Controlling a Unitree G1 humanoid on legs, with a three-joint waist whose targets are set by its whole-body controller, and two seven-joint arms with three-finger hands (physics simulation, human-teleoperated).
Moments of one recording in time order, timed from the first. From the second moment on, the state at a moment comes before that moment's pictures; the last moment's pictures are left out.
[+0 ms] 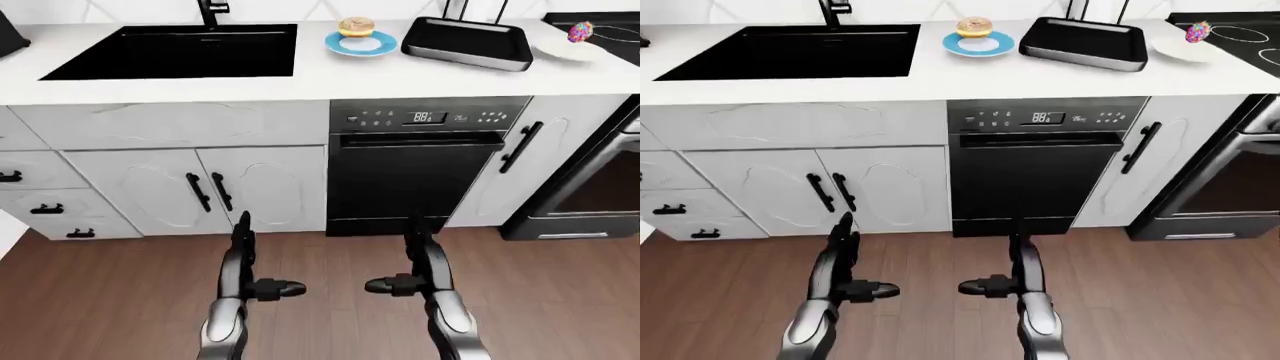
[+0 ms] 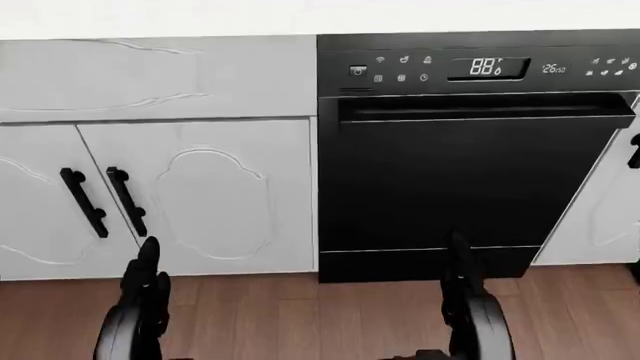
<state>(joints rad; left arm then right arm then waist) 0.03 0.02 0.04 0.09 -0.01 0.06 -0.04 0.03 -0.01 -0.04 0.09 0.01 0.06 0.04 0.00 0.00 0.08</state>
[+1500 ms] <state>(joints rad) -0.77 0.37 0.22 -0.22 -0.03 0.80 0.01 -0.74 -0.28 -0.14 -0.28 0.12 0.73 0.02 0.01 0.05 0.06</state>
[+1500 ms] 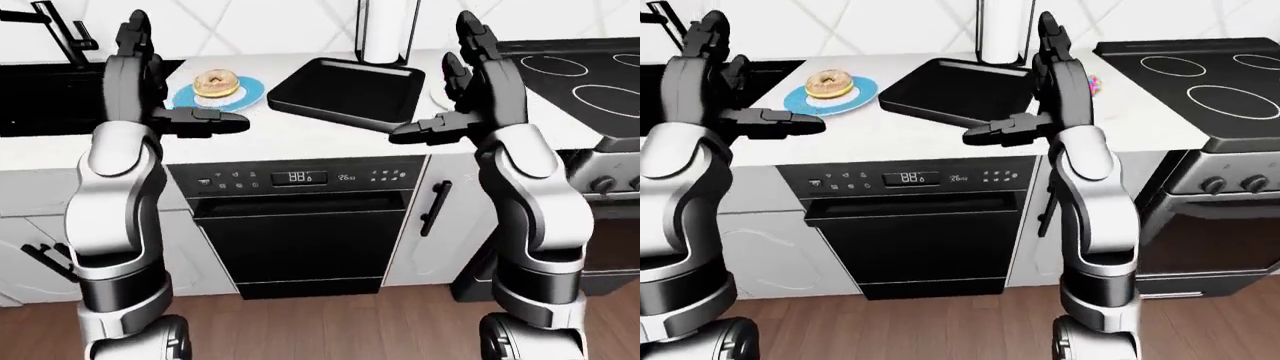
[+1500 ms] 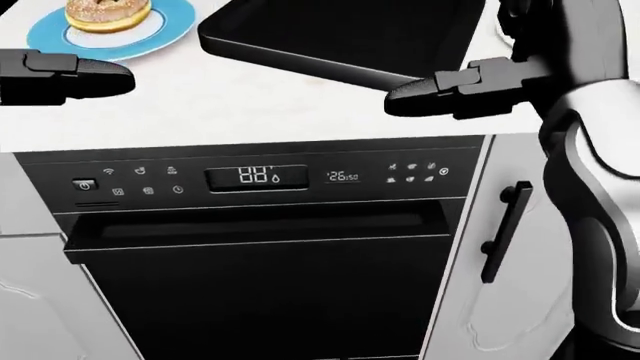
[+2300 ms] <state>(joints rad) -0.78 0.39 0.22 -0.31 -0.03 0.83 0.01 -0.74 -0.32 -0.19 -0.38 0.16 0.78 0.00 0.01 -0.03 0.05</state>
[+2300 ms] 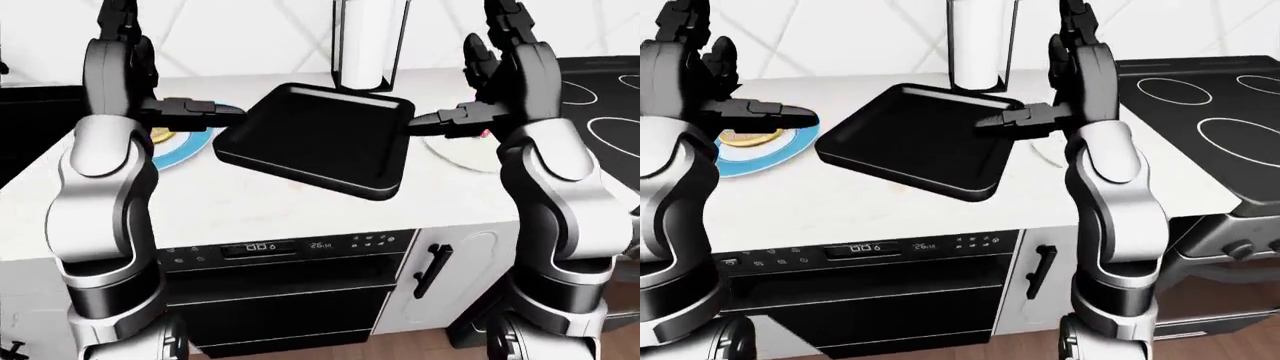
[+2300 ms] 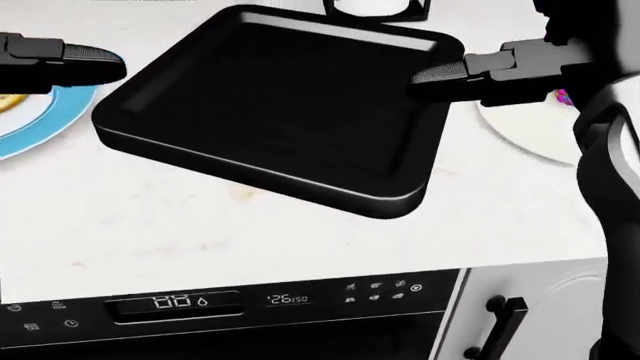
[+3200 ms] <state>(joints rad) -0.78 0.43 0.25 -0.35 -0.04 0.90 -0.01 -0.85 -0.49 -0.17 -0.31 0.05 0.98 0.08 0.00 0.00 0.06</state>
